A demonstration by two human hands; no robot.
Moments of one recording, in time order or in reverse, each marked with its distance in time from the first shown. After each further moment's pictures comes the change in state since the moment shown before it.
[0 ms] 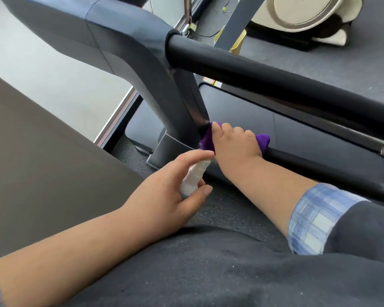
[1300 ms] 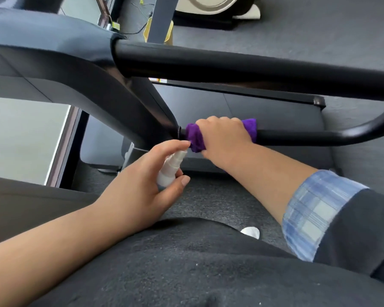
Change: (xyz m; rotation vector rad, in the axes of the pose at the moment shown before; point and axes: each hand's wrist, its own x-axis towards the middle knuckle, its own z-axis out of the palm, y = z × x) left_hand 0.048 -0.045 -0.038 -0.005 -0.250 0.231; right_hand -0.007 0.016 -0.011 0.130 -0.052 0.213
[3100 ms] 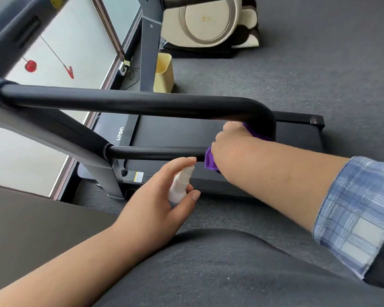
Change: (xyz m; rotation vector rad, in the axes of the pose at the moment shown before) left_hand 0.058 0.197 0.185 0.037 0.146 -0.051; right_hand -0.108 0.219 -0.065 -0.468 -0.385 -0.283
